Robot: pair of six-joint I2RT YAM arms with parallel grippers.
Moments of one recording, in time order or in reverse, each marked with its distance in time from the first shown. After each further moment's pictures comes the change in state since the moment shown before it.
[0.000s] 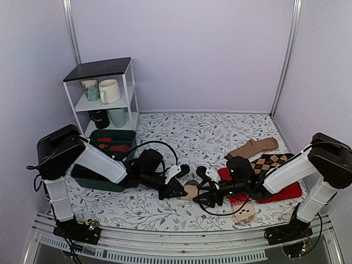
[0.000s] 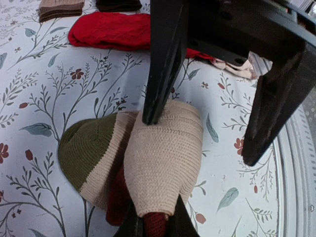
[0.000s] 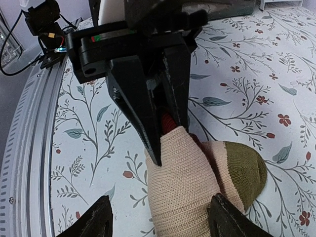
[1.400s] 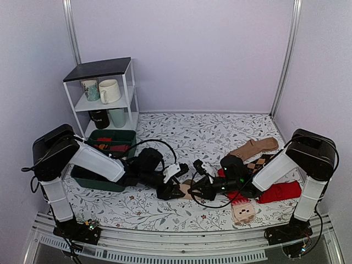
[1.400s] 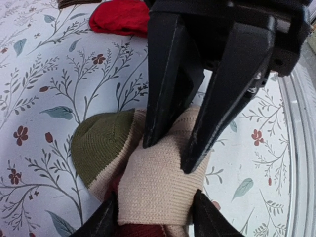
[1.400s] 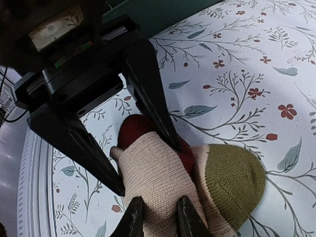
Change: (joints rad) left arm -0.003 -0.048 0.013 -0.088 -0.094 0.026; right arm -0.028 0.206 0.070 0.147 -0.028 0.254
